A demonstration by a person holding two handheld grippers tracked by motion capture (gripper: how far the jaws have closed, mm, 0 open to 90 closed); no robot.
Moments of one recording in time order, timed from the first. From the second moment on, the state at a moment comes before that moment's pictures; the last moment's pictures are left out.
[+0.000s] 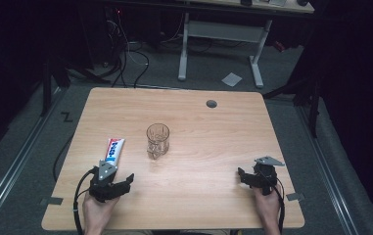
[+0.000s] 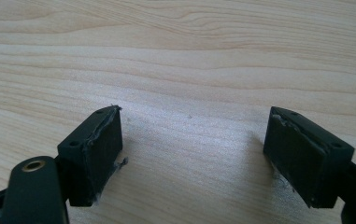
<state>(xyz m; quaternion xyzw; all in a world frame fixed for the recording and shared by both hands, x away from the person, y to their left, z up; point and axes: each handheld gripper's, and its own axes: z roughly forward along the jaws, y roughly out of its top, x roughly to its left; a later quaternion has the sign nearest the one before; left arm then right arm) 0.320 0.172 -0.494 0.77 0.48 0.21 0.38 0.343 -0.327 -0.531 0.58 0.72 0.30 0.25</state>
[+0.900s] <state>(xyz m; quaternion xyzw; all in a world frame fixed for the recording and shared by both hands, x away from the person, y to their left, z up) 0.332 0.224 -0.477 0.73 0.52 0.21 0.38 0.343 -0.327 -0.531 0.58 0.72 0.29 0.25</state>
